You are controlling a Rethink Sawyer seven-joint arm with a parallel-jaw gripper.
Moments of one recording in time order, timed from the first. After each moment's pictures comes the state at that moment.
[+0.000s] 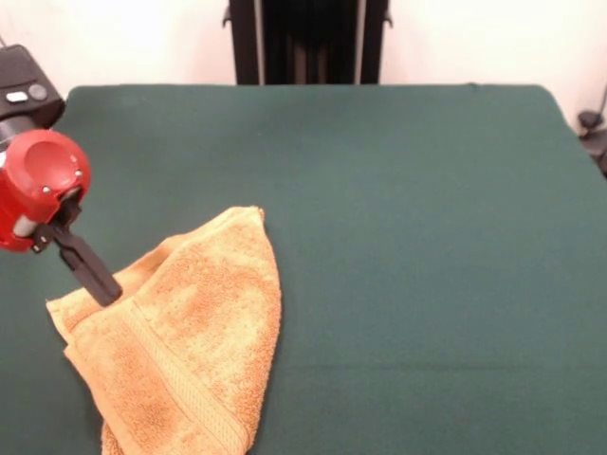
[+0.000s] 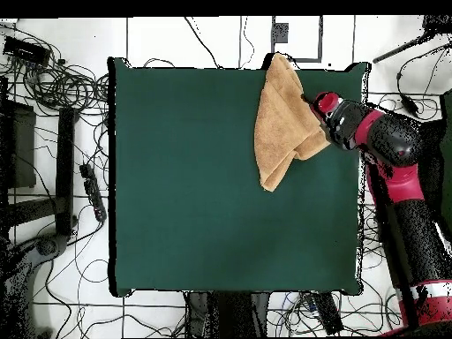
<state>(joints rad) -1.00 -0.19 0.83 1.29 0.06 0.67 1.49</state>
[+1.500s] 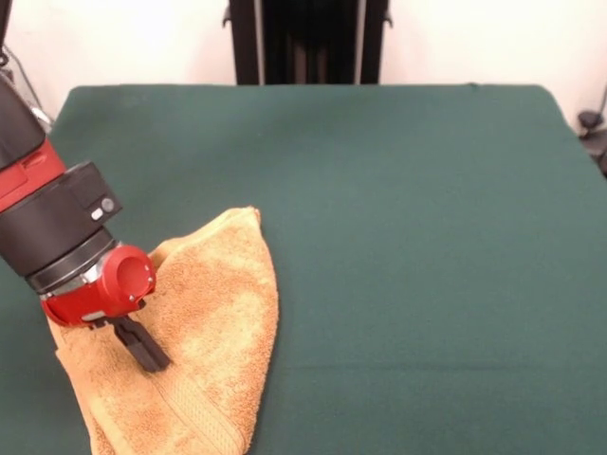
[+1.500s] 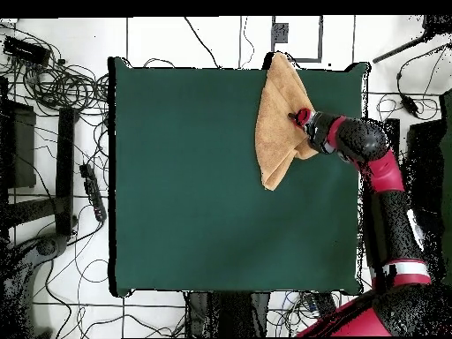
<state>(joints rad) -0.91 -0.02 0.76 1.03 -0.20 0.79 1.49</state>
